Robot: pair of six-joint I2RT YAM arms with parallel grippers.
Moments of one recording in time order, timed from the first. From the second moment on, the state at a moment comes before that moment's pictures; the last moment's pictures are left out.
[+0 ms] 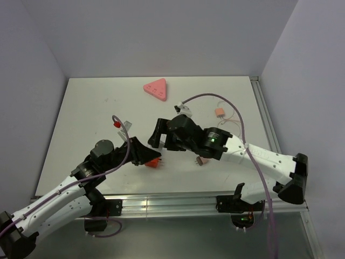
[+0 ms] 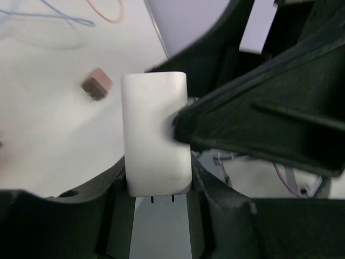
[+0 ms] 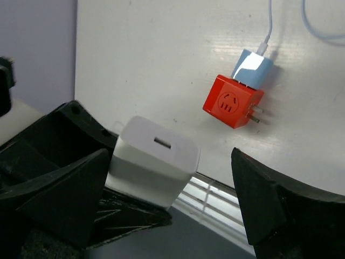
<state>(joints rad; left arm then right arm) -0.77 0.67 0.48 0.03 0.27 -0.99 1.09 1.33 1.27 -0.62 0.26 1.07</state>
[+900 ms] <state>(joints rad) -0.76 0.75 0.54 0.23 0.91 -0.97 1.00 1.04 1.04 -0.37 -0.49 0.66</state>
